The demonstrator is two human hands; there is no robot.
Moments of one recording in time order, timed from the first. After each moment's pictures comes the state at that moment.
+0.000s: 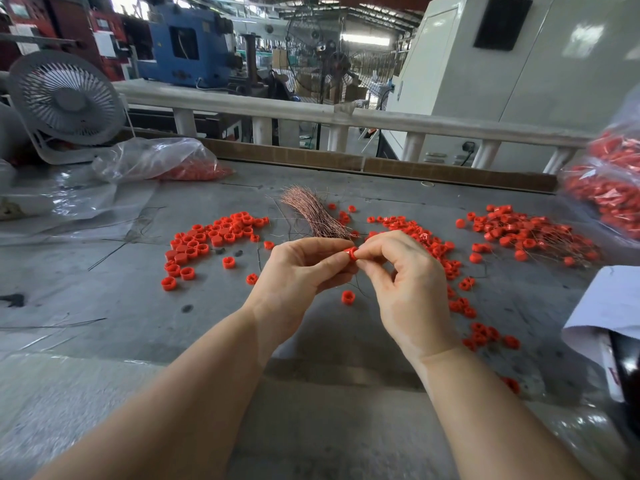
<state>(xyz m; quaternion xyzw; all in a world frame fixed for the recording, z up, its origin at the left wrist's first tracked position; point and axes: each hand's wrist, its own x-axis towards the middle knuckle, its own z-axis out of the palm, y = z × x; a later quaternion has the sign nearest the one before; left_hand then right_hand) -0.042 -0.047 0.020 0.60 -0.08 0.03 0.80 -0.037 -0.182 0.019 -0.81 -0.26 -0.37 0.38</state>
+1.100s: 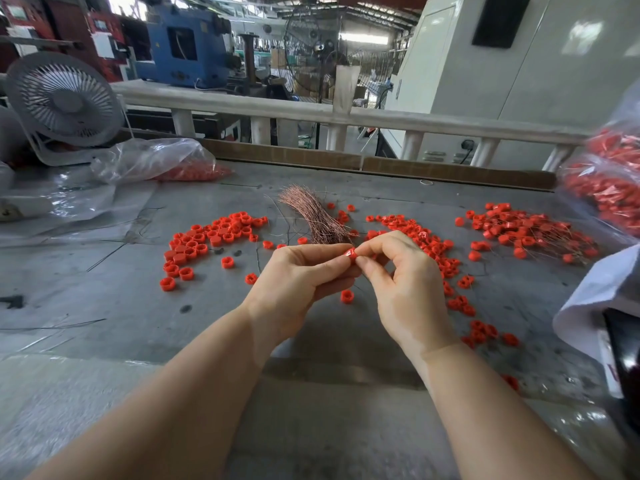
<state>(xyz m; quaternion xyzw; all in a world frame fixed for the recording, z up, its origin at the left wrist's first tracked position) -0.044 -0.049 0.023 0.57 -0.04 -0.03 0.82 -0.038 -0.180 0.019 -0.83 -0.21 -0.31 0.41</state>
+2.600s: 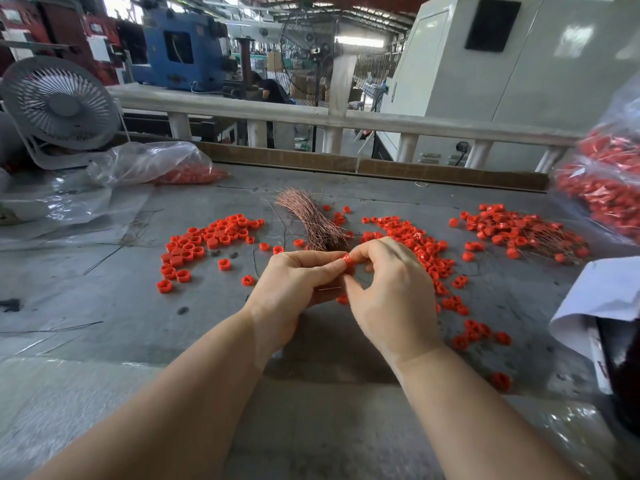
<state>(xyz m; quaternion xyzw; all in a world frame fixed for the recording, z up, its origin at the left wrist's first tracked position) -0.040 -0.050 0.015 0.59 -0.01 -0.03 0.80 -0.048 -0.173 0.017 -0.86 -0.19 -0.38 0.28</state>
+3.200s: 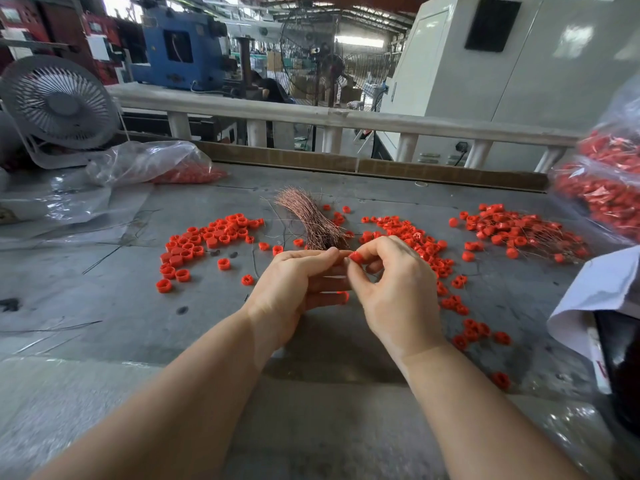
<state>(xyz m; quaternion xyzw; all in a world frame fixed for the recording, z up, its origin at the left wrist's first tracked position) -0.044 -0.048 0.019 0.58 -0.03 -0.08 0.81 -0.042 -0.177 0.016 -0.84 -0.18 -0.38 0.34</state>
